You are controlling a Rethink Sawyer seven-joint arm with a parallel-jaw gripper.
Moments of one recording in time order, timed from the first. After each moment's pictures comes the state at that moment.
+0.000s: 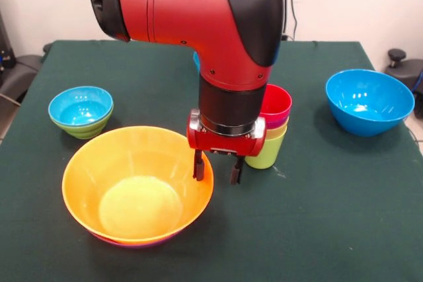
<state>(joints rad) -0.26 -0.32 0.11 1.13 -0.24 0.73 1.83</state>
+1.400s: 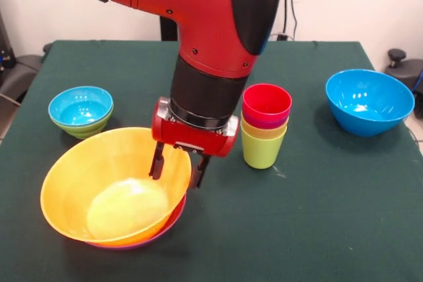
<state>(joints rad) -0.18 -0.31 -0.08 1.01 -0.23 0.73 1.83</state>
